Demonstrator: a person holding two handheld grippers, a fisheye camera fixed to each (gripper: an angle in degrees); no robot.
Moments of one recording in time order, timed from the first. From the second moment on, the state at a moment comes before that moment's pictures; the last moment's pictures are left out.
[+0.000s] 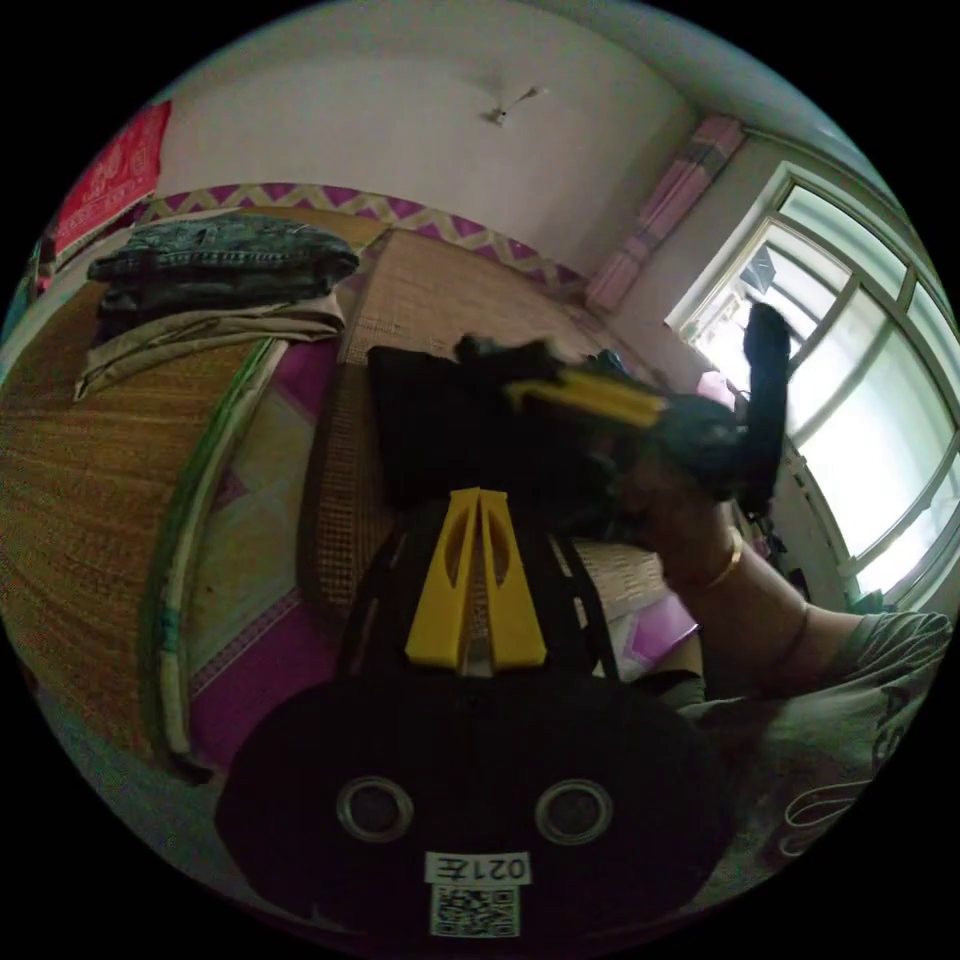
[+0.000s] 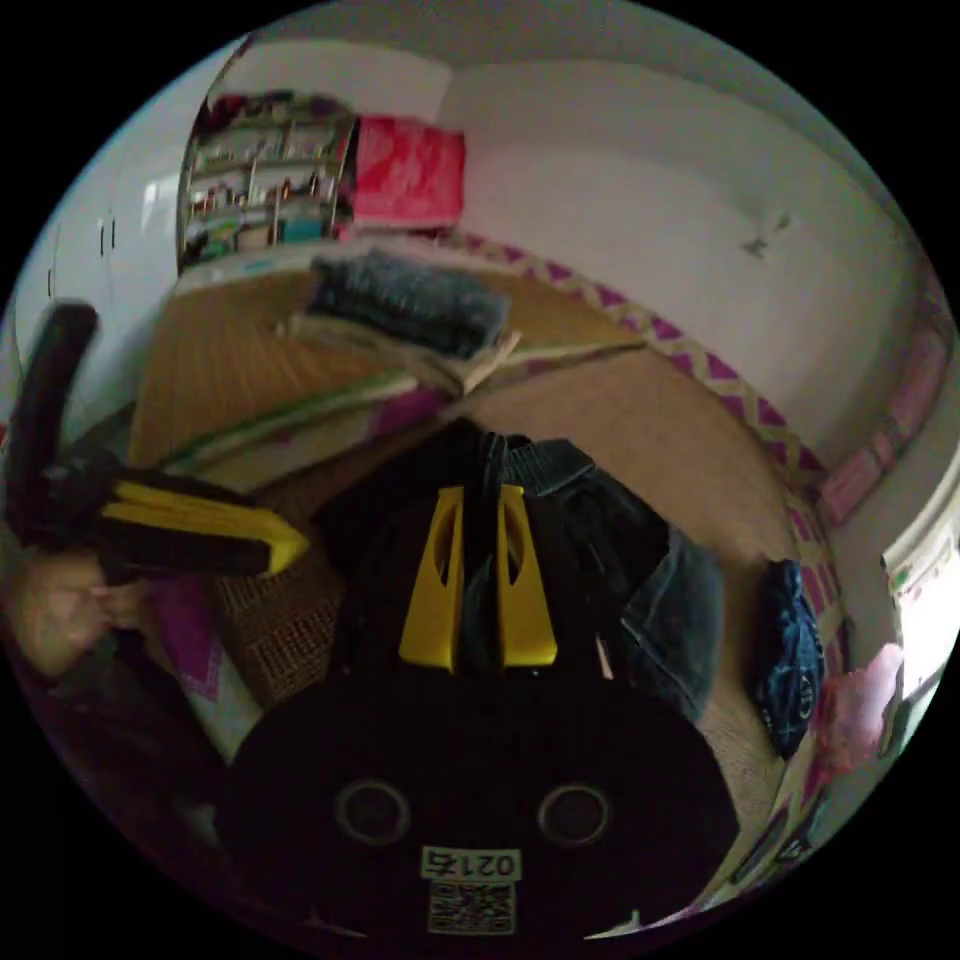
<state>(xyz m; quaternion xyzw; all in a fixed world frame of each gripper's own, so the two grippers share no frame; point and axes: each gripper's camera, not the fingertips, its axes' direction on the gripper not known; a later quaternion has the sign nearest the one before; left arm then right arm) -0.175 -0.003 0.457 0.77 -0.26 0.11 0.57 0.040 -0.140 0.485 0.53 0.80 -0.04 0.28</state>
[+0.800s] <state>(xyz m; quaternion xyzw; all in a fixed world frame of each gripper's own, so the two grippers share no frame) -0.197 0.059 0.395 0.79 -0.19 0.11 0.58 0.153 -0.238 0.419 0.55 0.75 -0.04 0.36</state>
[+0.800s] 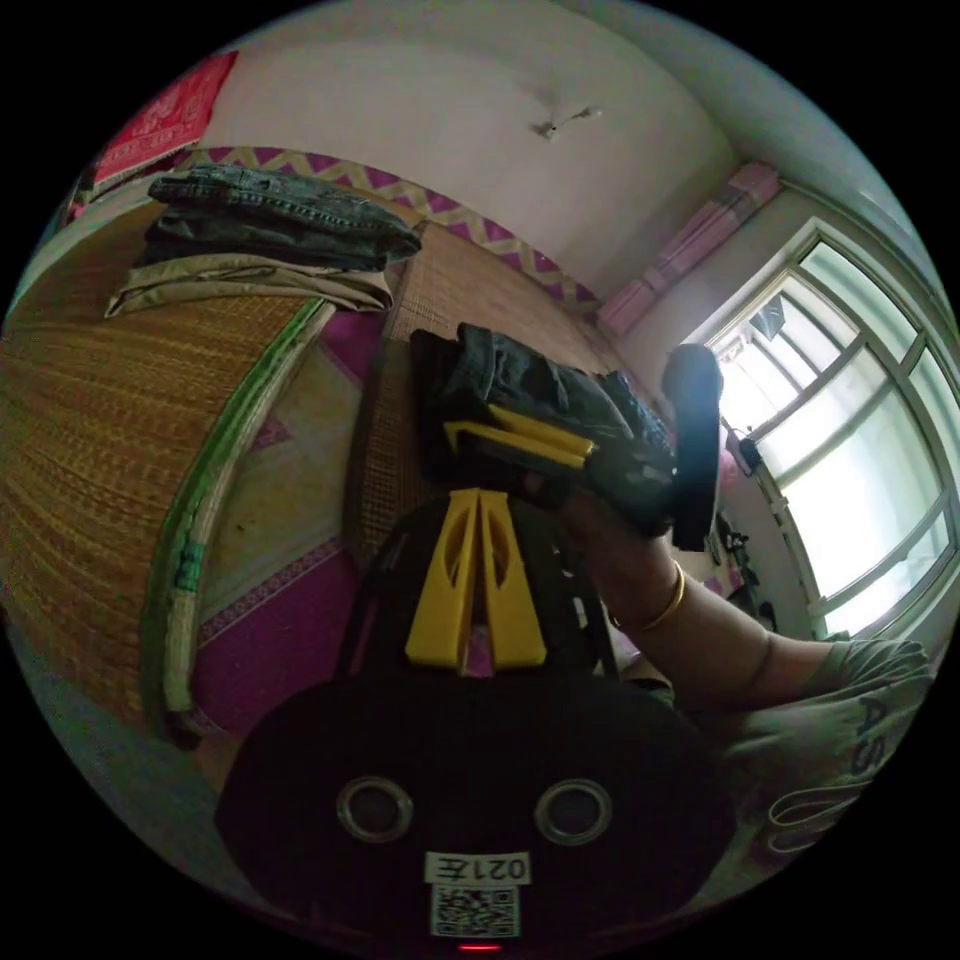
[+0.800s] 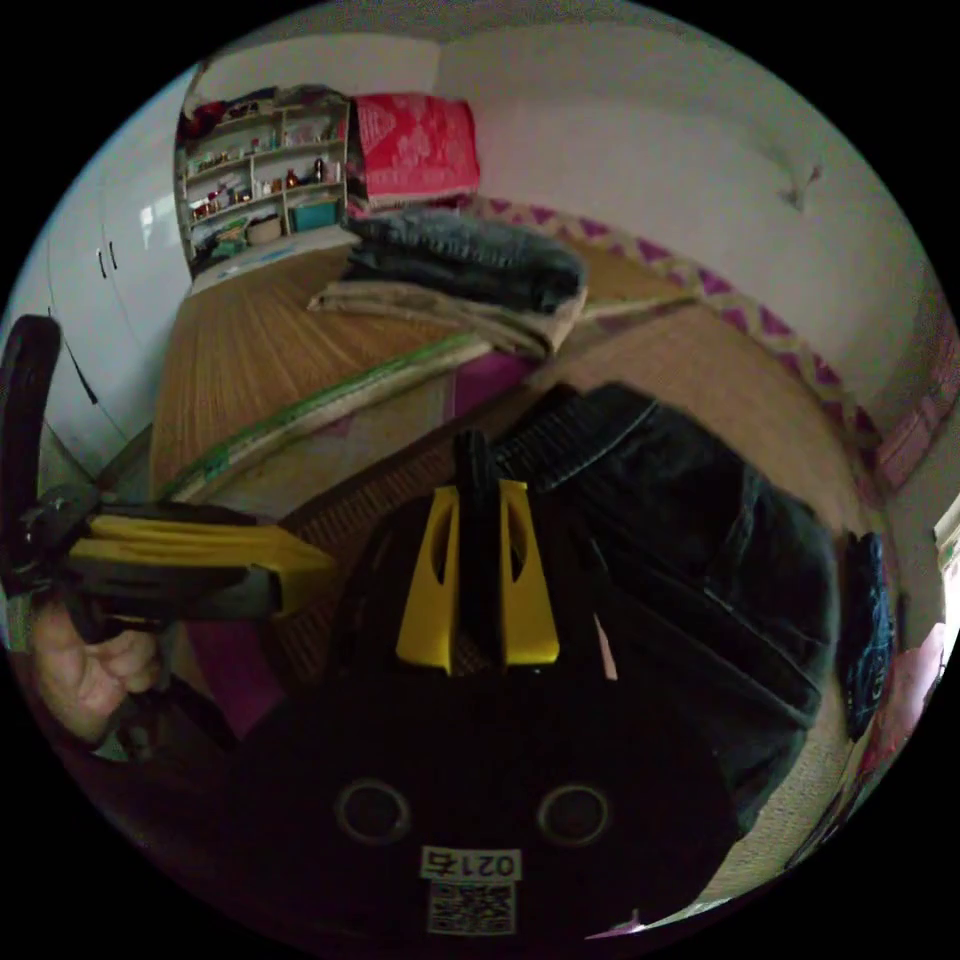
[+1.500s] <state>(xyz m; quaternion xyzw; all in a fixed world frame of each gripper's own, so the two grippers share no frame) -0.175 0.030 0.214 0.68 -0.17 0.15 0.69 0.254 0.307 0.188 0.71 0.40 -0.06 0.58</state>
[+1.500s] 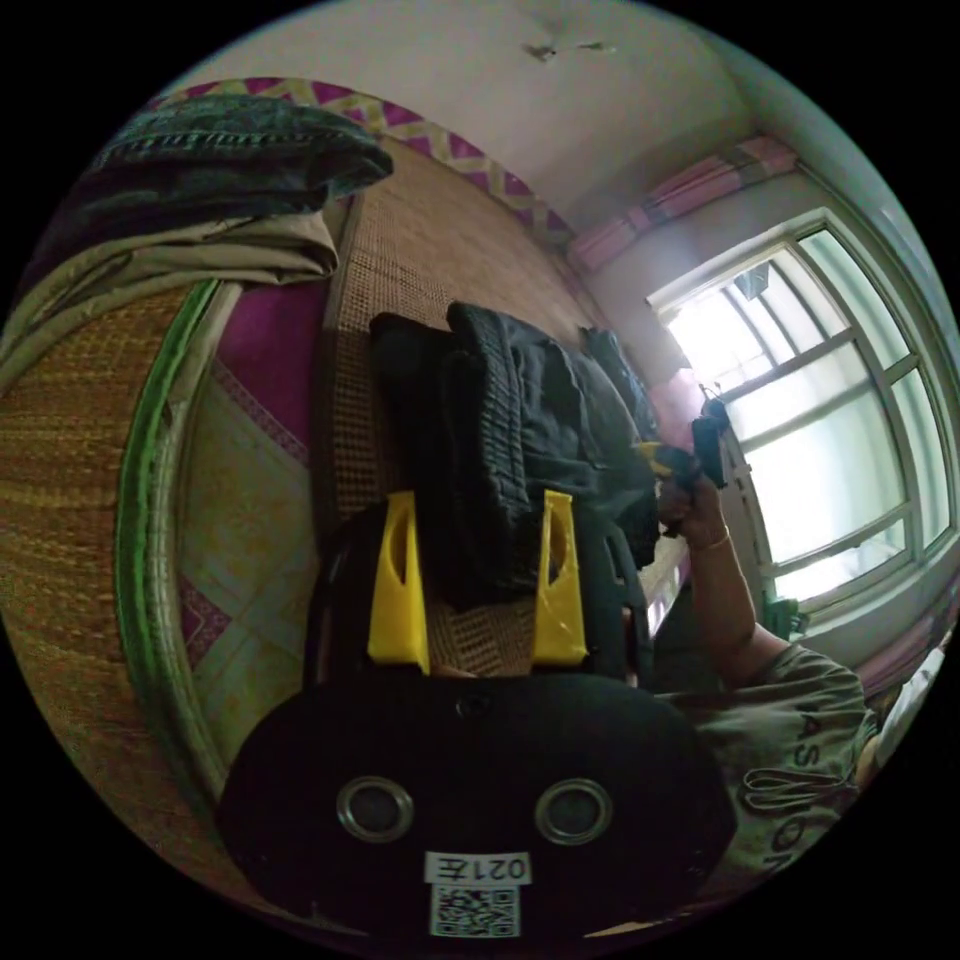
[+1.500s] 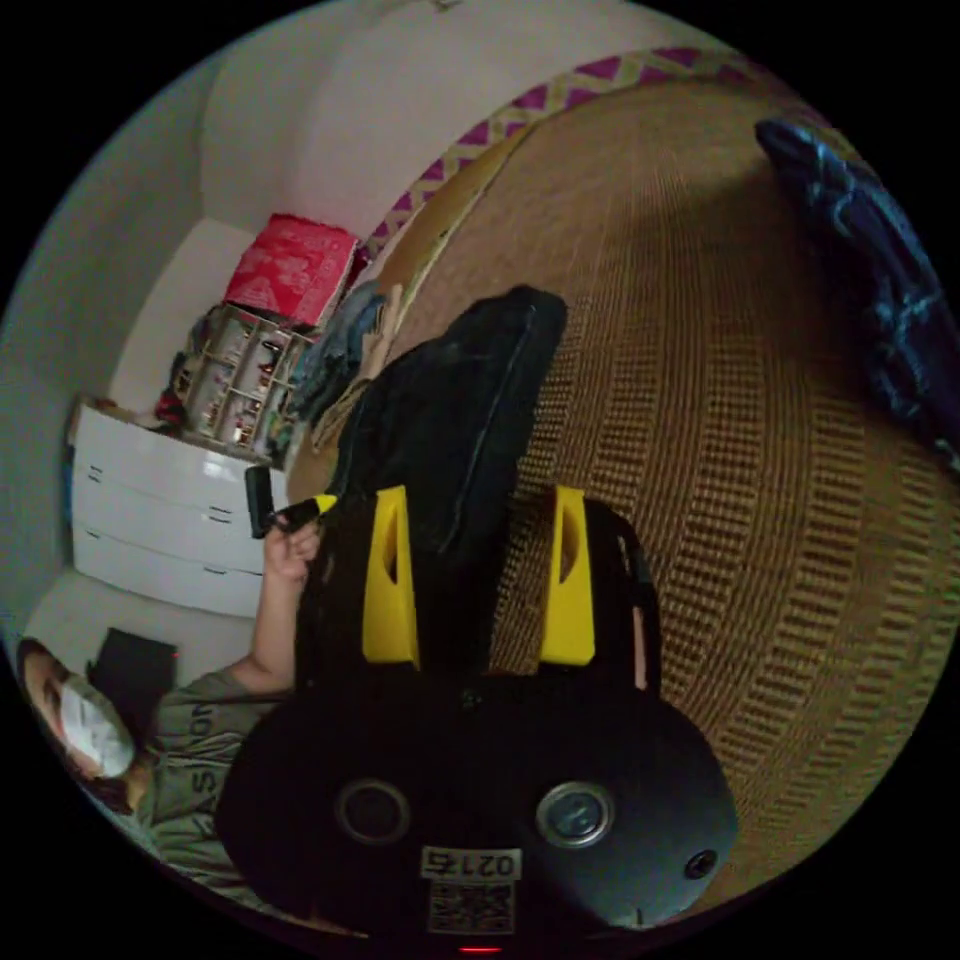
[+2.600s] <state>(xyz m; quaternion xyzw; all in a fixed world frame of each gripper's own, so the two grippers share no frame) 0.238 -0.229 0.089 0.62 -0.22 0.31 0.69 0.196 0.812 0.068 0.84 0.40 -0.04 0.37</state>
